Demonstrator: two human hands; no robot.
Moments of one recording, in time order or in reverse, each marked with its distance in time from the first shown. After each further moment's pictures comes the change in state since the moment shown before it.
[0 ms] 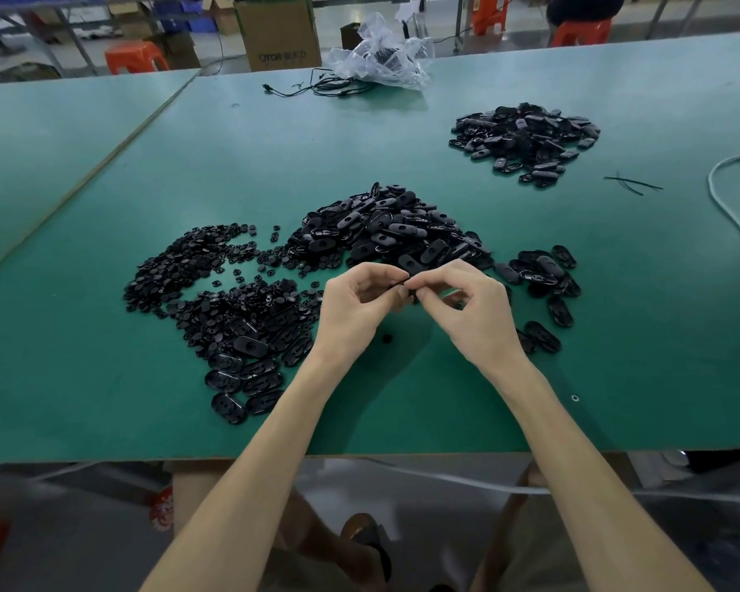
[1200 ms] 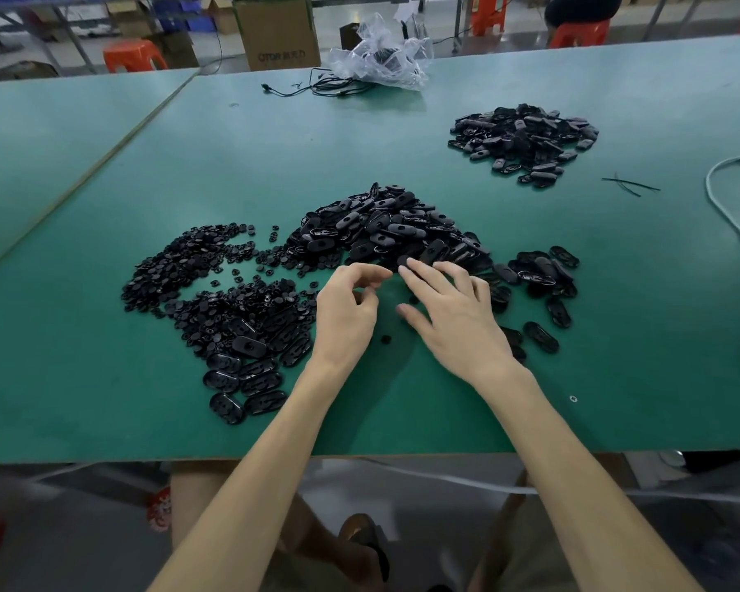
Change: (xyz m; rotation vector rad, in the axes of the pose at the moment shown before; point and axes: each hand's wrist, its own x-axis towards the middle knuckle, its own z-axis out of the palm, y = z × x) left_hand 0.002 -0.005 0.000 0.422 0.170 0.029; right_hand 0.002 0.019 0.013 -0.839 -0.267 -0.051
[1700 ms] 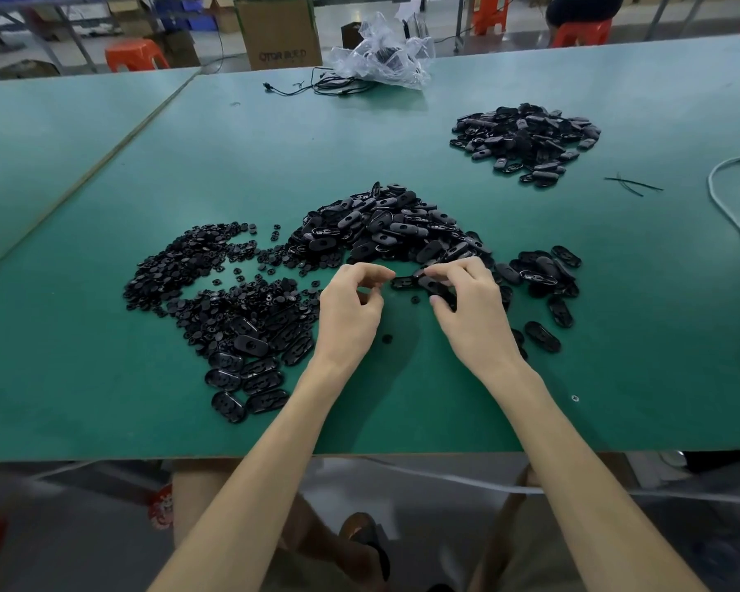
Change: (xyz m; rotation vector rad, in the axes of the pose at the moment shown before) left_hand -0.002 0.004 -0.001 0.009 -0.025 -0.006; right_hand -0.001 0.003 -0.009 0.453 0.171 0.175
